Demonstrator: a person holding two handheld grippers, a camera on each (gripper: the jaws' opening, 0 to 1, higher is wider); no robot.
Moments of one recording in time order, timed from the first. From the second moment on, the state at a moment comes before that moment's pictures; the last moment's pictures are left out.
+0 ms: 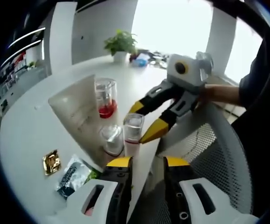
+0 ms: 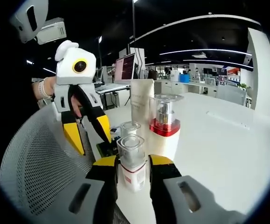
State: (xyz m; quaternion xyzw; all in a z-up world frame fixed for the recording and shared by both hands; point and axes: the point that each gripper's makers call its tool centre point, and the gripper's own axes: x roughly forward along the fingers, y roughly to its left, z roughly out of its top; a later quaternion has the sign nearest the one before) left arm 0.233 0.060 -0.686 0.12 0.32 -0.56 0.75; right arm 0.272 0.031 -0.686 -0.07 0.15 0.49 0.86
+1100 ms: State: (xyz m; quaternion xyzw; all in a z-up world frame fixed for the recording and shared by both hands) left arm 0.221 0.024 -0.710 0.12 0.35 -0.60 0.71; right arm 0.264 0.024 -0.721 -0.05 0.24 0.47 0.85
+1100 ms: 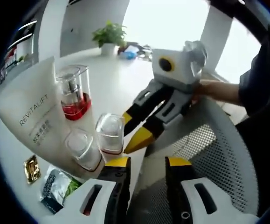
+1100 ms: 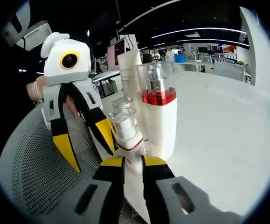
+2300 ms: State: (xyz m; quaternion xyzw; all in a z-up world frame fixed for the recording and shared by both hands) left arm 0.228 0.022 -0.718 0.11 0.35 -0.58 0.72; right arm 0.271 0.024 -0.731 -0.07 0.31 0.43 0.85
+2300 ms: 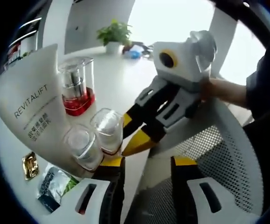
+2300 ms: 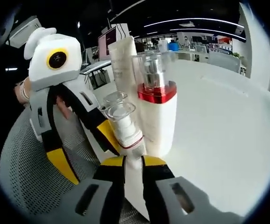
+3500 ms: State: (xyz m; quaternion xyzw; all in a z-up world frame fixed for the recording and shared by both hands) left arm 0.263 0.065 -0.740 0.15 0.39 -0.51 0.75; right arm 0.278 0.027 -0.741 -0.10 0.36 0.40 0.84
